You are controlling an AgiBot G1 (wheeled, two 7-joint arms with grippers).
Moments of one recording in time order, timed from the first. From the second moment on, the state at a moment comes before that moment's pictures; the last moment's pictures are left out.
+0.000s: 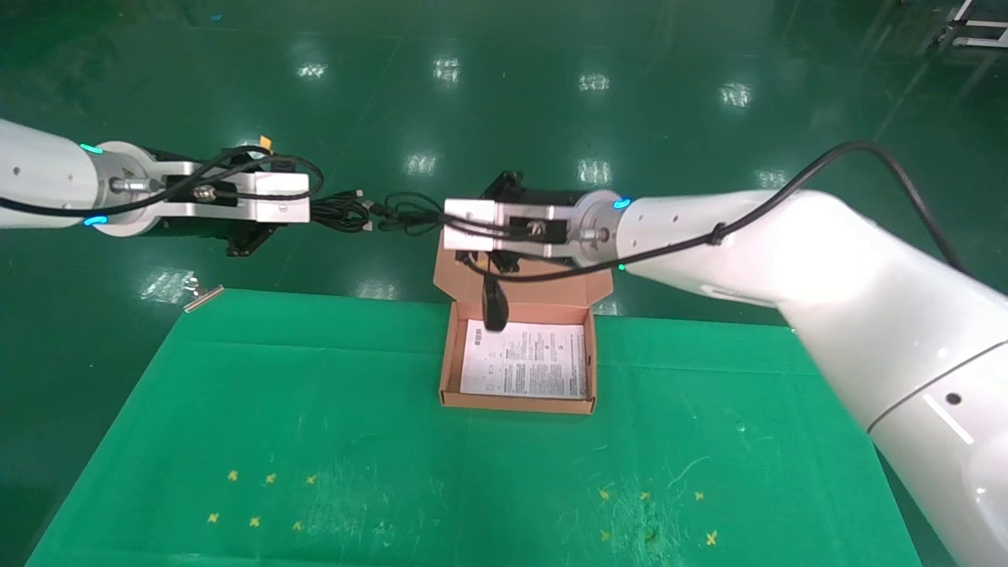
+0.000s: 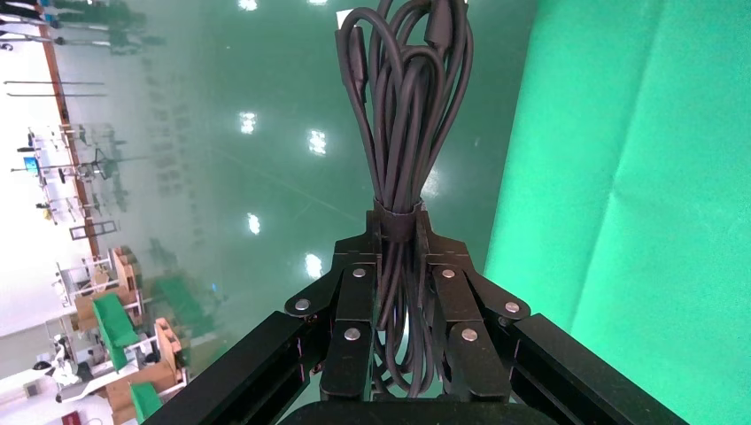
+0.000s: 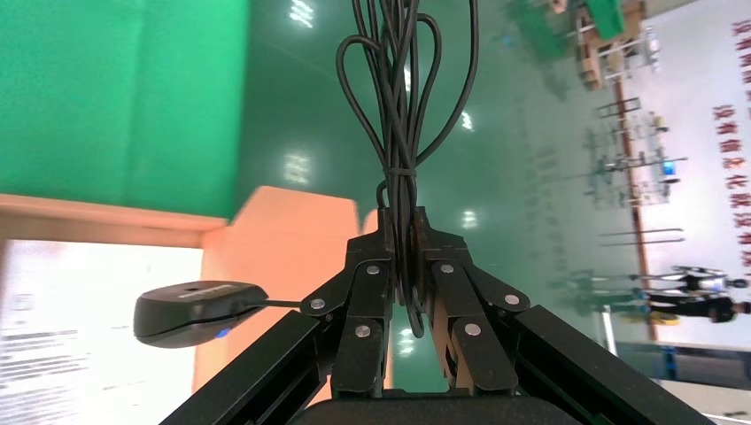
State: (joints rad) left arm -1.82 0.96 1.01 -1.04 2.11 0.98 -0.30; right arm 1.69 -1.36 -0.95 0.69 -1.66 -0.62 -0.20
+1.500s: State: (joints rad) left arm -1.77 0.99 1.02 -1.07 2.12 0.94 -0.31; right arm 1.57 -1.33 -1.33 0.56 -1.47 -0.48 0.10
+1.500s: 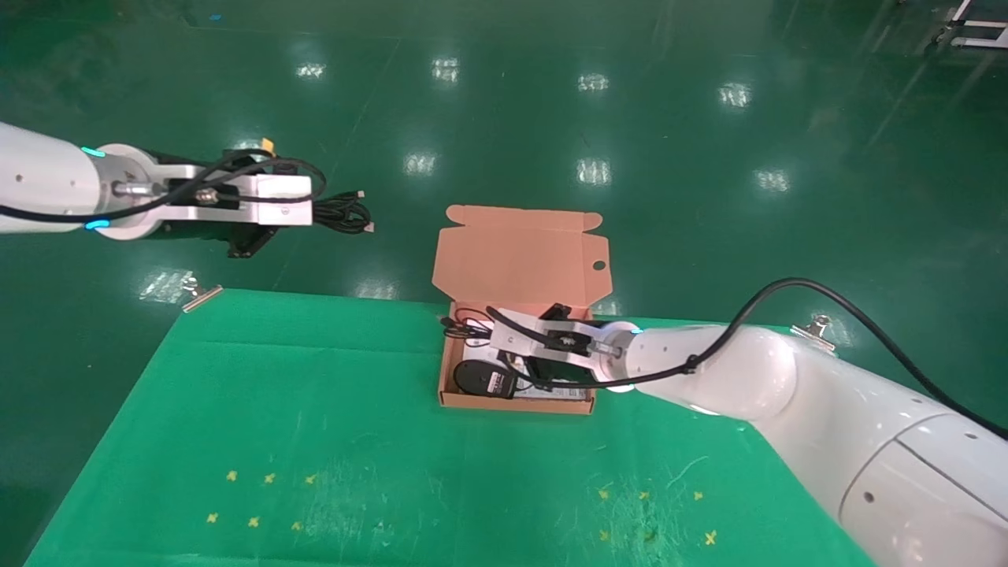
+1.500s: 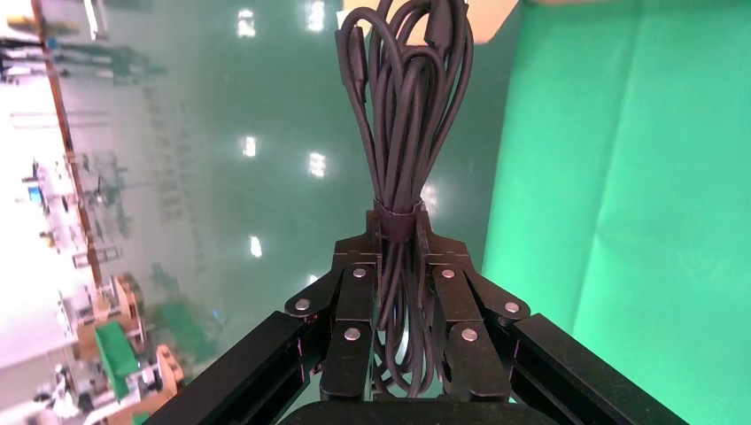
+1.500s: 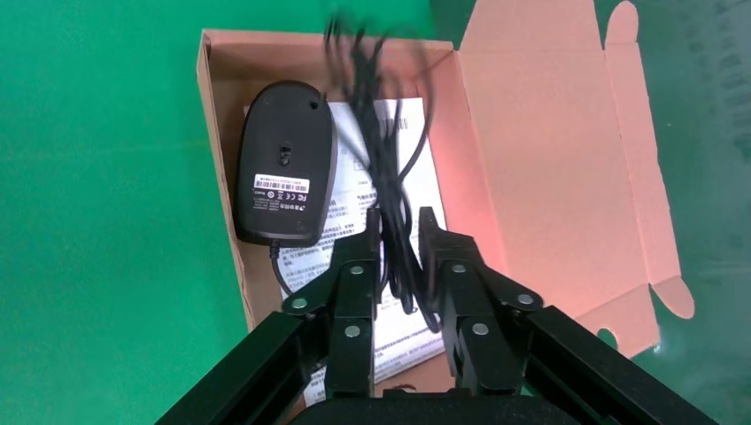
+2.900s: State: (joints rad) left arm -1.53 1.36 1.06 -0.61 1.76 0.59 0.26; right arm 1.66 -0.90 -1.37 0.93 -1.62 -0.48 0.30
